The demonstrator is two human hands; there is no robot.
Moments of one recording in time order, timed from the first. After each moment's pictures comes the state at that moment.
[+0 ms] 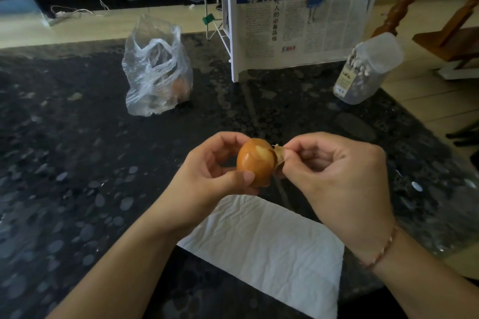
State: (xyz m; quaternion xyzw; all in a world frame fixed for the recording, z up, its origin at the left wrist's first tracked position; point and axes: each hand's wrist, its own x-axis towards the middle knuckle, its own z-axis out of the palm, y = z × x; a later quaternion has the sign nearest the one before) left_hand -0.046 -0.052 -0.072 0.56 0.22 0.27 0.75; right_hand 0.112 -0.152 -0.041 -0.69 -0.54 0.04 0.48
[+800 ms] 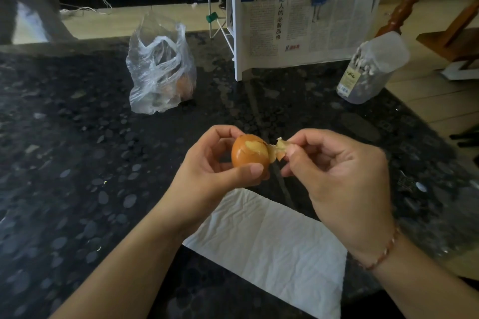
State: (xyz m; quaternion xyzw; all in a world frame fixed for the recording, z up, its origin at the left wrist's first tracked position) left_hand -0.044 -0.052 -0.074 0.55 0.24 0.31 0.74; right_hand 0.106 -0.153 -0.042 -0.67 -0.51 0.10 0.53
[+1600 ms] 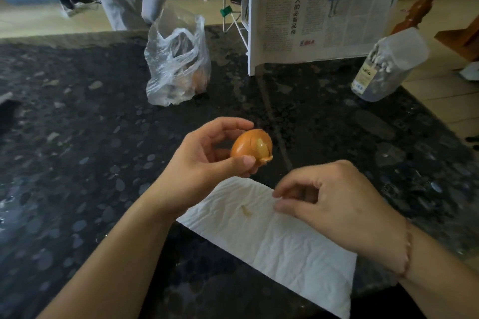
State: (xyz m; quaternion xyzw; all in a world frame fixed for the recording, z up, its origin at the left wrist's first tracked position) left_hand -0.066 -0.039 -0.073 0.61 0.25 0.30 0.69; right_hand 0.111 -0.161 -0.045 -0.71 -0.63 0.22 0.21
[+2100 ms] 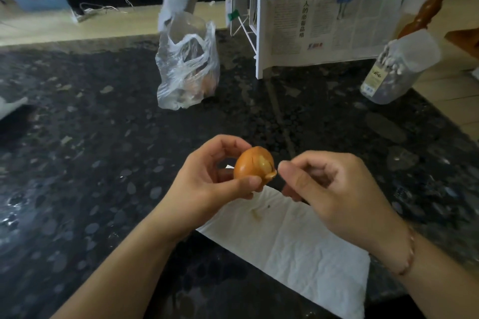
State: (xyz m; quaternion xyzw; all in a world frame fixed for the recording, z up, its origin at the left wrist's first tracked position) left_hand -0.080 -0.049 -0.082 0.61 0.27 0.30 0.68; right_hand 0.099 -0.149 -0.049 -0.64 -0.57 0.28 0.44
